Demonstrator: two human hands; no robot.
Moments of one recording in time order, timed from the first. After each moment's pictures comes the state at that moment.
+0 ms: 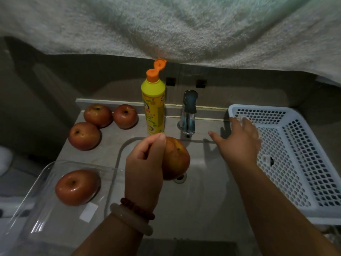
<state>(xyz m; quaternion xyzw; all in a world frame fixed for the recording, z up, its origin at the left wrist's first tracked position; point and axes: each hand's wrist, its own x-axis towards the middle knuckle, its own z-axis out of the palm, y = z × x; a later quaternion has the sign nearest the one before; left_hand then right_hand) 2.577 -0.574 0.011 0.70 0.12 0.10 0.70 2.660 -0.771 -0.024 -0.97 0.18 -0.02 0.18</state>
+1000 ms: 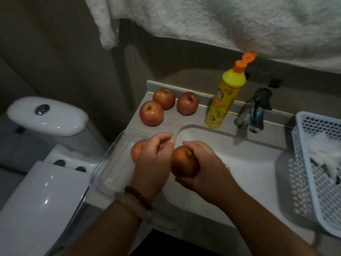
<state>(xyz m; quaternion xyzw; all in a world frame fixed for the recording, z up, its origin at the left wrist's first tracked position) 2.516 -0.445 -0.005 0.75 0.19 0.09 0.62 2.553 -0.591 -0.023 -0.90 -0.27 0.09 0.34</state>
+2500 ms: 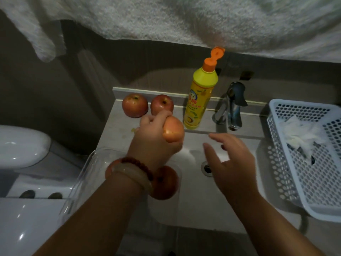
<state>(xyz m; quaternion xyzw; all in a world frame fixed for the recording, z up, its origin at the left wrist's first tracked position) 2.610 -0.443 -0.008 0.92 0.01 0.02 0.40 2.578 -0.630 -0.028 -0.91 -0.10 -0.19 0.34</state>
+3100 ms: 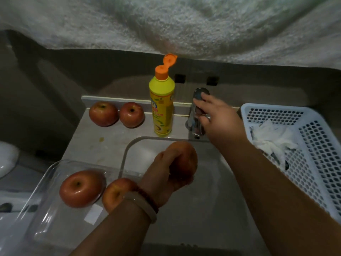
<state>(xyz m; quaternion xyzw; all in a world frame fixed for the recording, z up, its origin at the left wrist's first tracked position) 2.606 -0.573 -0.032 0.47 0.25 -0.24 0.81 2.701 -0.719 0.005 -0.96 -0.12 -0.05 0.25</state>
